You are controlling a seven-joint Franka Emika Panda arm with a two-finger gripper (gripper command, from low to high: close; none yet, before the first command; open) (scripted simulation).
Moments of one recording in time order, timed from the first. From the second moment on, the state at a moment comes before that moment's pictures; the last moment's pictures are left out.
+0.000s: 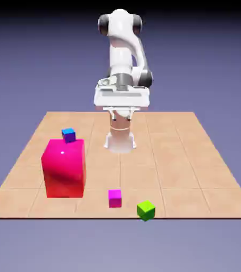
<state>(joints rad) 0.01 -0.53 0.00 -2.80 0.00 3.03 0.74</state>
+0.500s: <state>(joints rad) -0.06 0.02 0.02 -2.62 0.01 2.88 0.66</state>
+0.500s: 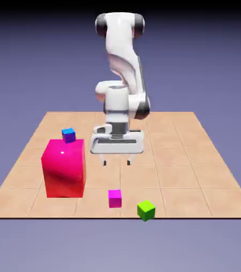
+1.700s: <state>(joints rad) -0.40 -0.26 0.14 -2.58 0.03 2.37 0.98</state>
